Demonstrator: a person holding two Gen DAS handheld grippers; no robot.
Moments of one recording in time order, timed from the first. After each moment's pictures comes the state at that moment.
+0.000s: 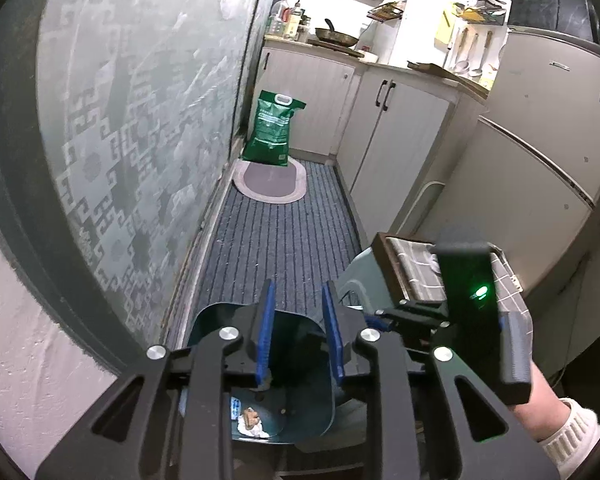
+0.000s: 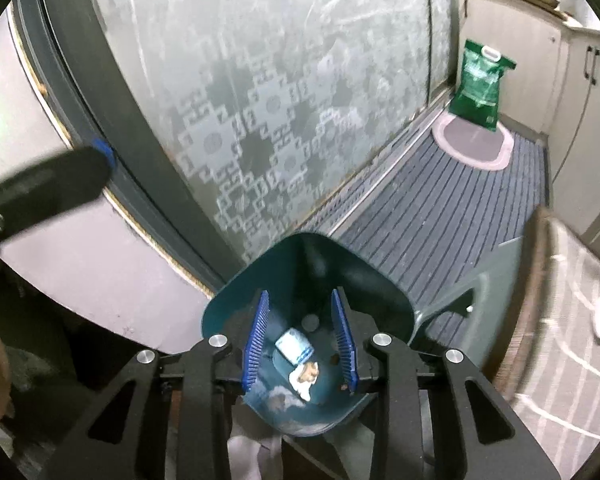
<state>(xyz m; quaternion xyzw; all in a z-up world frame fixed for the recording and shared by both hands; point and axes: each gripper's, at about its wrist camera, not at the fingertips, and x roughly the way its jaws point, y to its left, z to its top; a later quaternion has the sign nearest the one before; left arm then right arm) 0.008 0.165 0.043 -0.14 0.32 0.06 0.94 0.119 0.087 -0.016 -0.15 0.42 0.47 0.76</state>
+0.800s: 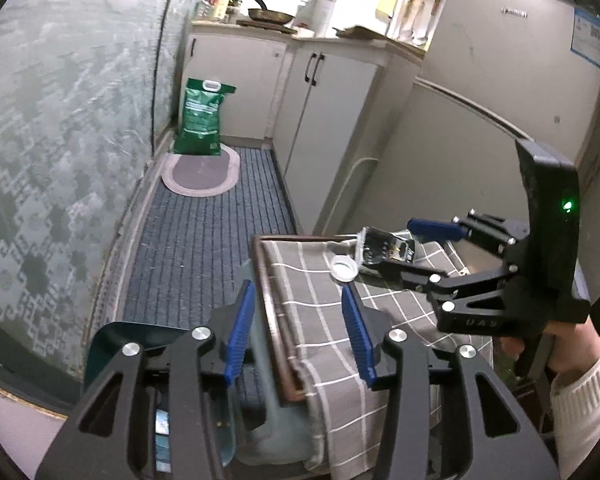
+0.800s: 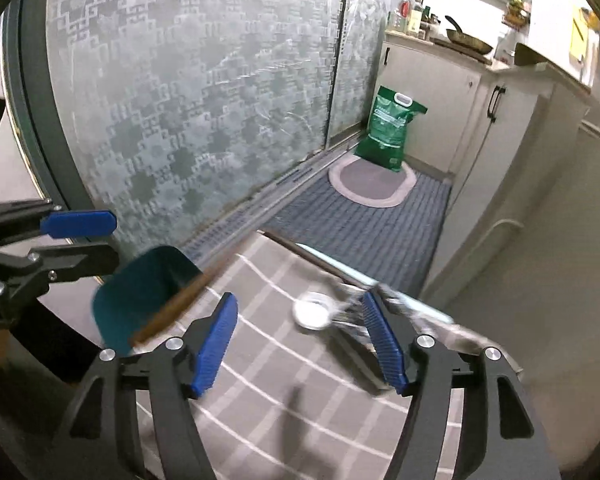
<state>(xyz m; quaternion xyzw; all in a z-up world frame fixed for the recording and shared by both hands) 0.100 0.060 0.030 -0.12 0.34 -0.04 0.93 0.206 -0.079 0.045 -0.23 0.33 0.38 0.83</state>
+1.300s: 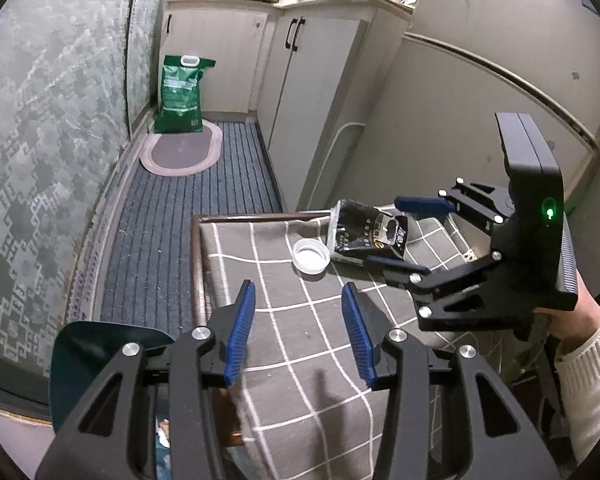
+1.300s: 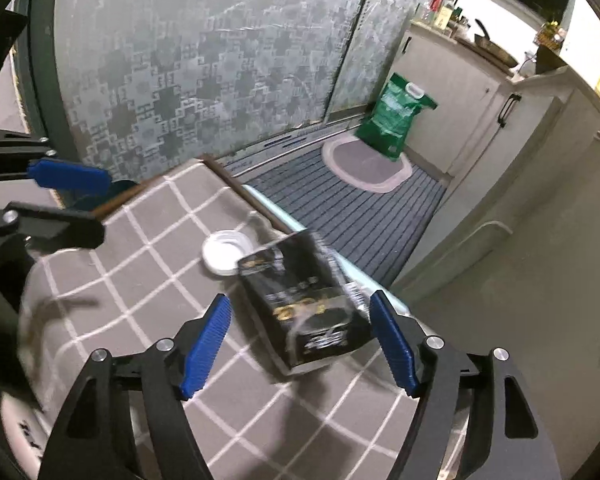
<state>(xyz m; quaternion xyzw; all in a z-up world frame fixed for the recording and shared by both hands) 0.144 0.019 -0.001 -0.11 0.39 -0.06 0.91 0.246 -0.100 0.001 -0.31 0.33 0.39 0.80</state>
